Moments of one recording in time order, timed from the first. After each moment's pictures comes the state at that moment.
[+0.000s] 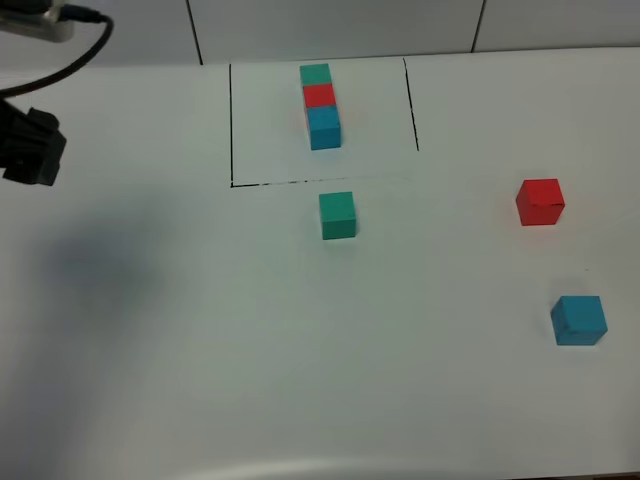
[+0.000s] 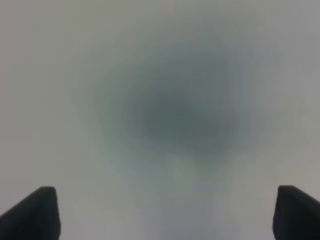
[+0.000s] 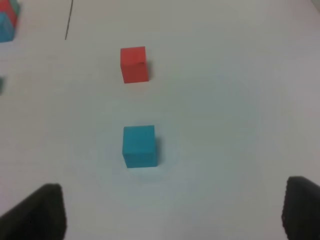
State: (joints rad) left arm -0.19 1.38 -1.23 0.18 1.03 0.00; right arm 0.03 -0.01 -0.50 0.01 1.07 0.05
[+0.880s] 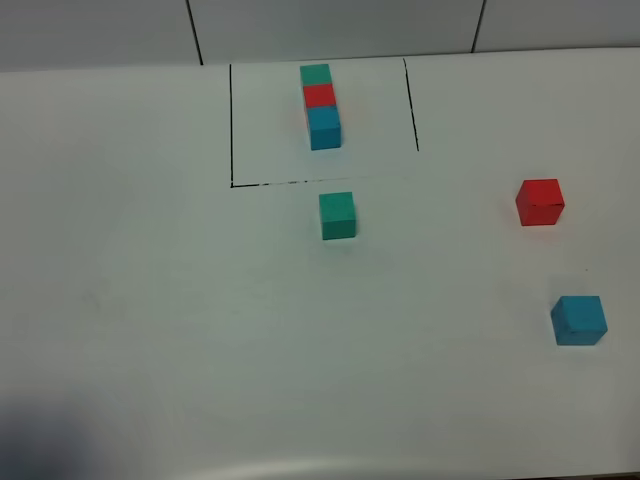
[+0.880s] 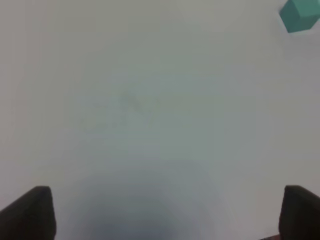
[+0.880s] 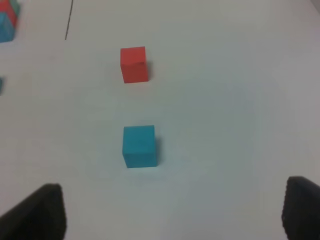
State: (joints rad) left arm -0.19 0.44 -0.69 -0.01 1.04 -0.04; right arm 0.03 -0.01 -0.50 0.01 1.07 0.05
